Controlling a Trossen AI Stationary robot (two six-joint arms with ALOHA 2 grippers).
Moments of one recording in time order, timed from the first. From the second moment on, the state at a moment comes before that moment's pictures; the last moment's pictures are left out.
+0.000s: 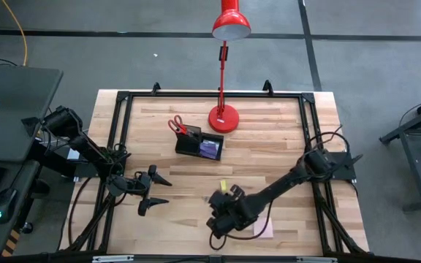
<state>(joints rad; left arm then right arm) -0.72 1.34 0.10 0.97 -0.68 -0.42 0.53 2.18 1.73 -0.84 0.46 1.10</state>
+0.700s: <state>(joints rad) -0.72 1.34 0.10 0.95 -0.67 -0.43 0.41 2.29 1.73 -0.96 0.53 1.19</state>
